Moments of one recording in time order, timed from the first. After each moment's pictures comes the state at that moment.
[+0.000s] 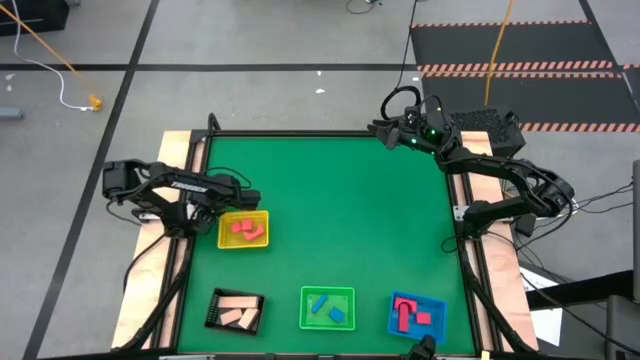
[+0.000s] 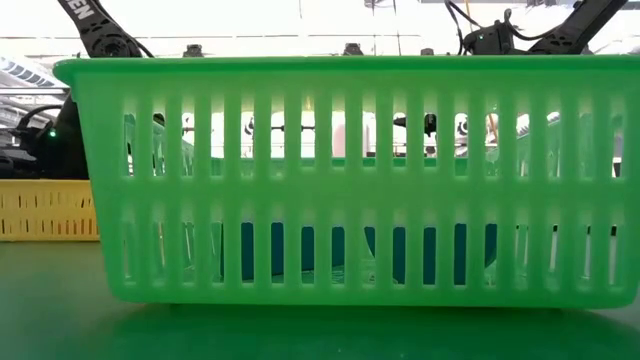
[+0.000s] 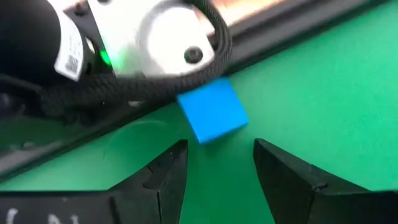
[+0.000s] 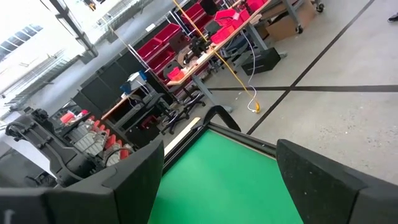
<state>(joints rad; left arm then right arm) 0.27 1.48 0.58 -1.11 -0.22 -2.49 -0.83 1.30 0.56 0.70 -0.42 0.66</state>
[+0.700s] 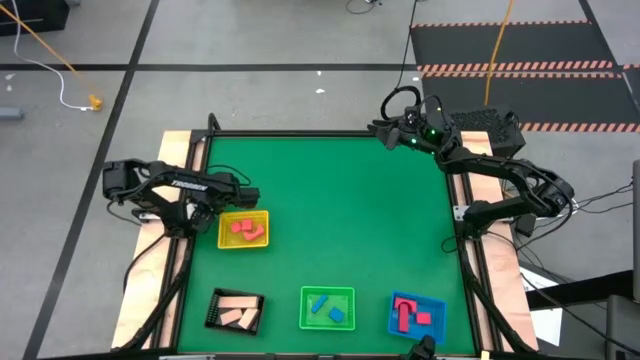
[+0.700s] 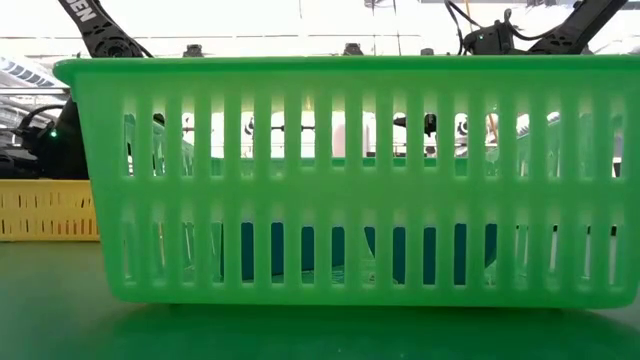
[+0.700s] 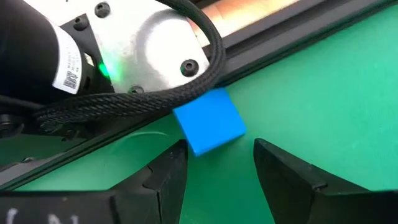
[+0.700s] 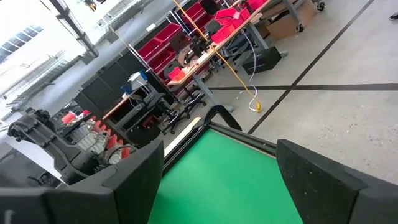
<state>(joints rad) 0.30 1.48 0.58 -1.12 -0.24 -2.45 -0.83 1.30 0.56 0.70 -0.42 0.66</state>
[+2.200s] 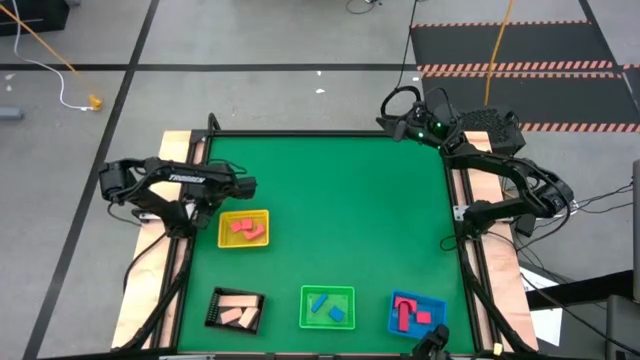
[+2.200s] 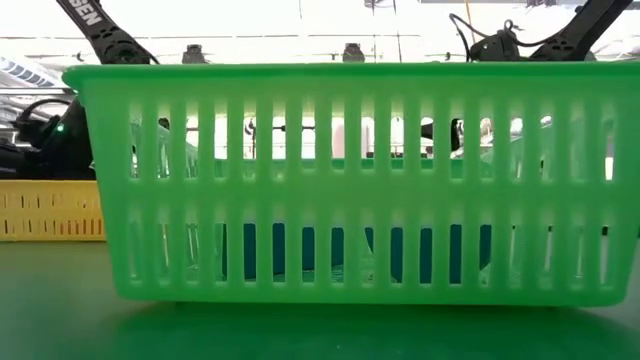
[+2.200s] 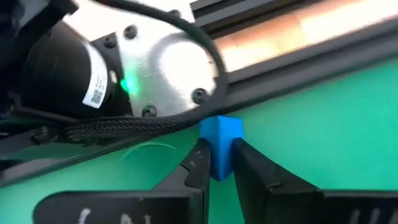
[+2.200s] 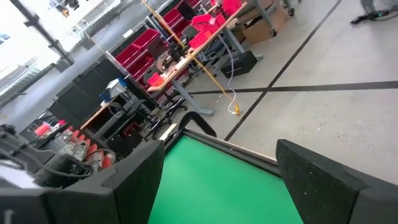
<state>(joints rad) 0.43 1.46 0.61 -1.15 -0.26 -2.44 -0.96 1.30 0.56 0.65 -0.45 0.65</state>
